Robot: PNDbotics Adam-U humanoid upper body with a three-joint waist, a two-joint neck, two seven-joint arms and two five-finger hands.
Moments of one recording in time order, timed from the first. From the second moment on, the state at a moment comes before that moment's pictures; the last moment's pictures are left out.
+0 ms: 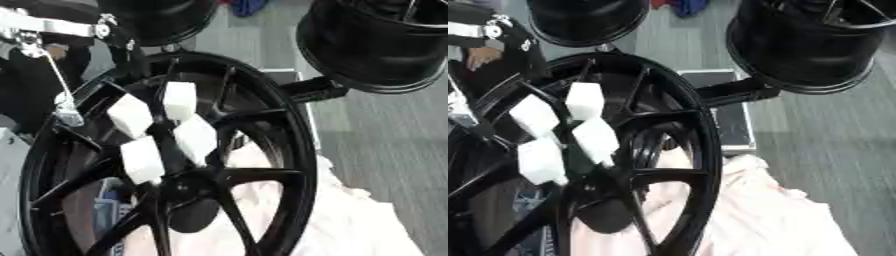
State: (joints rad) left arm -0.92 0.94 -0.42 -1.68 -0.12 -0.07 -0.77; right arm 0.12 -0.52 -0.16 -1.99 0.20 0.26 -0.75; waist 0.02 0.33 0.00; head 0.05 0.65
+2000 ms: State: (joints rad) left arm -0.91 0.92 -0.49 -1.67 -0.21 0.00 -0.74; right arm 0.12 -0.51 -0.17 -1.99 0.20 0.25 -0.76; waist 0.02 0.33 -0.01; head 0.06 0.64
